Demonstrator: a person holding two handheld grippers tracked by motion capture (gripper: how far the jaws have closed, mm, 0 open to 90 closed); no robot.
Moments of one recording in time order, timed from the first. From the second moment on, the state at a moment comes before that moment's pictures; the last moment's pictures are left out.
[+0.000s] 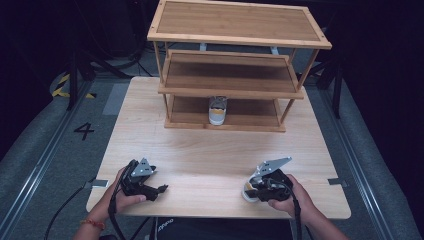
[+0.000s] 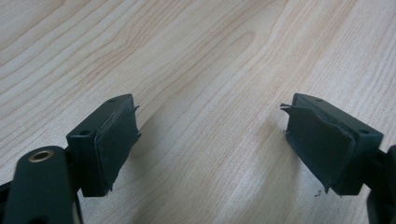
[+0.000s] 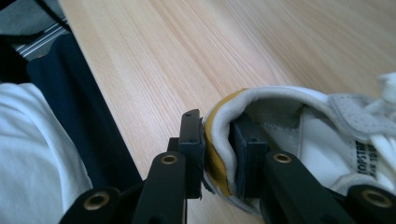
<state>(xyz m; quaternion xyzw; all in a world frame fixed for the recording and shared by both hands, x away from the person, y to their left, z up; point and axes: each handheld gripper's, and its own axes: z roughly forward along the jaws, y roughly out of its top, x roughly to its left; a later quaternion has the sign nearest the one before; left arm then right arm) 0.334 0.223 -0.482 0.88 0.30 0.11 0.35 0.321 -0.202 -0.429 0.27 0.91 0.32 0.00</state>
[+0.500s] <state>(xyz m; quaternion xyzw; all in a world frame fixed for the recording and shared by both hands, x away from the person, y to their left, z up) 0.334 0.220 -0.482 0.88 0.30 0.11 0.35 0.300 -0.225 -0.418 0.25 0.94 0.24 -0.01</state>
